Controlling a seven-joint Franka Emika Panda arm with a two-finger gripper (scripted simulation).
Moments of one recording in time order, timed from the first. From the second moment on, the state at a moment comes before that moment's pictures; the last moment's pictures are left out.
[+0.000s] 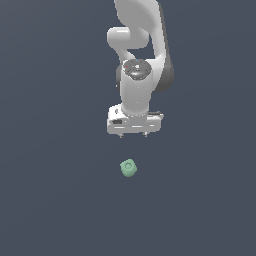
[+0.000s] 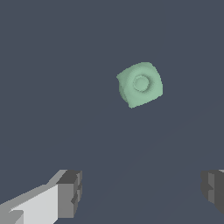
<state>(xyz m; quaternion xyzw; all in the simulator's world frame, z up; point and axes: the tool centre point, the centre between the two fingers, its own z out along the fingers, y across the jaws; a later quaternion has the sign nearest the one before) -0.010 0.022 0.167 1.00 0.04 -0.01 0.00</state>
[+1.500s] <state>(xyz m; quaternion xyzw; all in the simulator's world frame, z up) 0.037 0.013 0.138 0.99 0.13 -0.01 0.01</state>
